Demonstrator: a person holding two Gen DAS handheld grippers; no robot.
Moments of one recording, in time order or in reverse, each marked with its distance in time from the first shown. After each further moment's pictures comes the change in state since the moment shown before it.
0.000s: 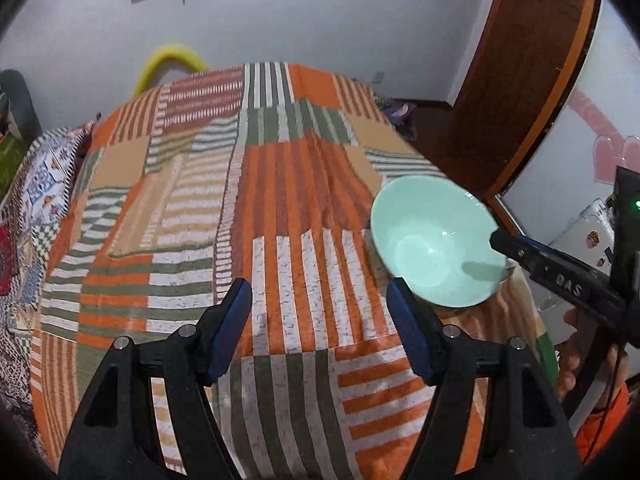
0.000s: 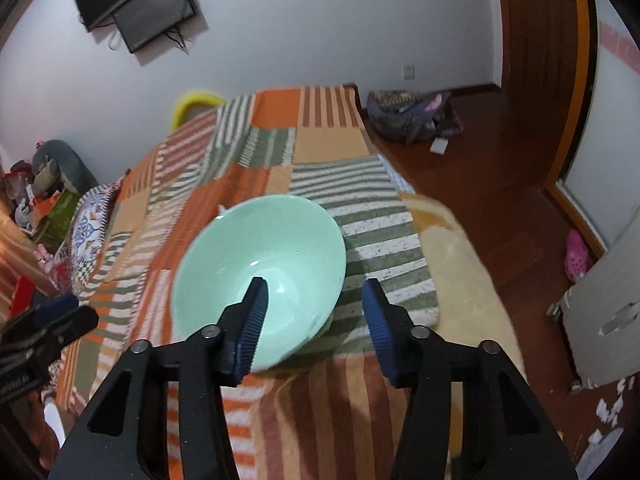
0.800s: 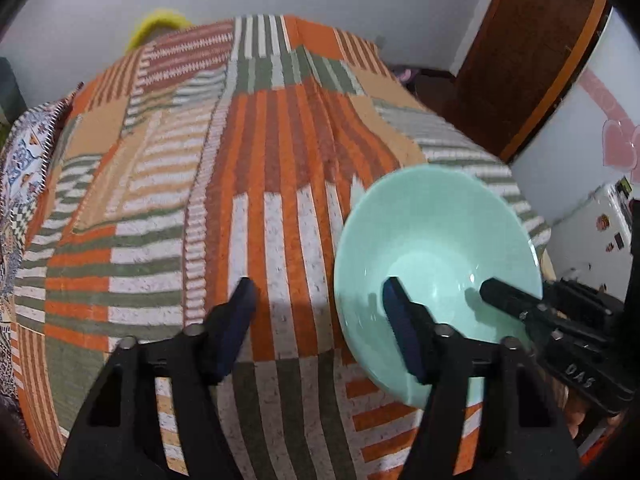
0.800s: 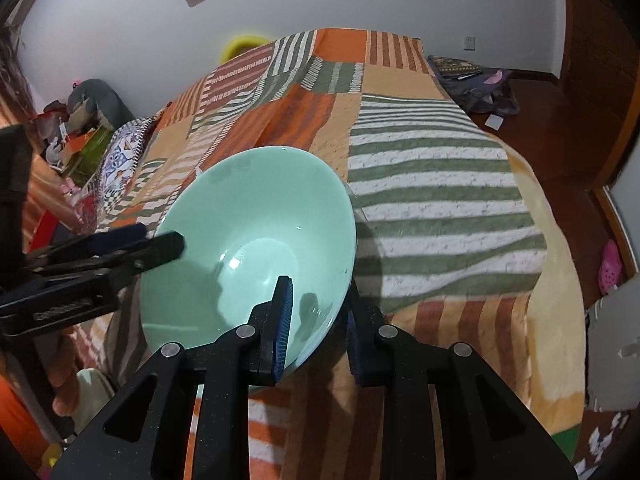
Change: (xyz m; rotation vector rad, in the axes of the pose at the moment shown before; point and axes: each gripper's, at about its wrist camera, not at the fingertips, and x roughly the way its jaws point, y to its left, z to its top) left arm 0.057 0.004 -0.009 0.009 0.138 -0.013; right arm 0.012 0.027 -0.043 -0.137 0.152 0.135
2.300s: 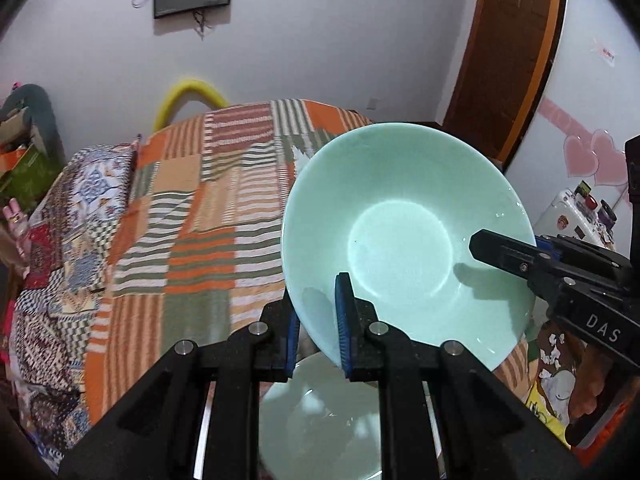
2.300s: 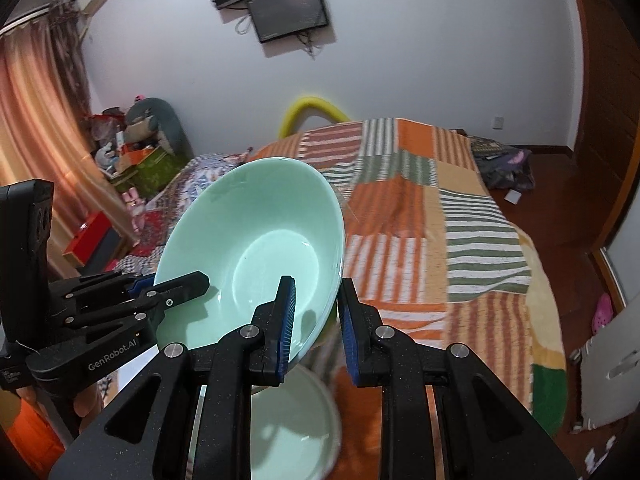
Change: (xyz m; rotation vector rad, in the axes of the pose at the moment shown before) left arm -0.231 0.037 -0.102 0.029 -0.257 0.030; right arm -0.112 0.145 -0.020 -0.143 -0.217 0.049
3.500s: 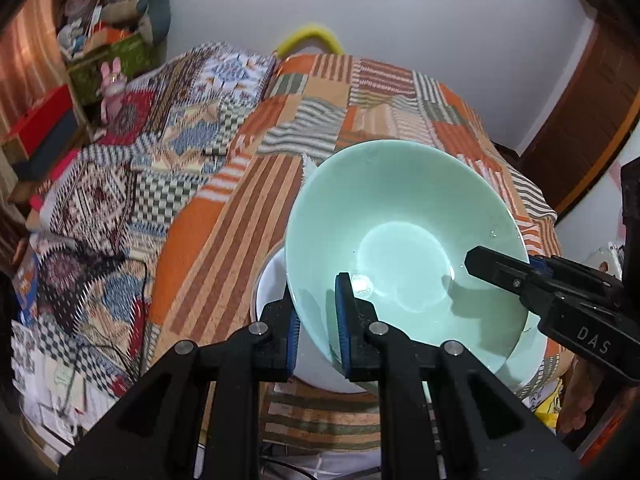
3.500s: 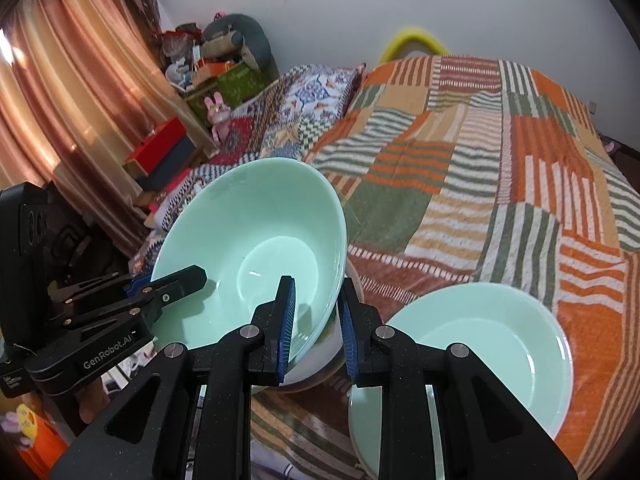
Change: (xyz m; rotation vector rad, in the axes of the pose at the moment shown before) left arm -0.046 0.160 -0.153 -0.356 0.083 0.163; right arm 0.087 0.160 -0.084 -0.143 0.228 0.217
